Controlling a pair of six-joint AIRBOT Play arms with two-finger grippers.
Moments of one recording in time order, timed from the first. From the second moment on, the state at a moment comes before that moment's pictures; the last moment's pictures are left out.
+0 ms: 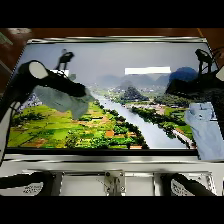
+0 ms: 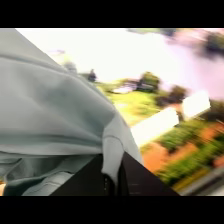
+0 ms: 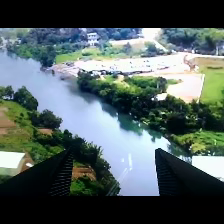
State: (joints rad) left arm -0.37 -1.44 1.46 1.12 -1.17 -1.39; right arm -0.09 -1.21 1.37 -1.27 1.33 1.53
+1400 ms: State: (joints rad) left arm 0.03 -1.63 1.34 1.10 -1.28 -1.61; right arm -0.22 -1.21 0.93 -1.15 1.40 1.35
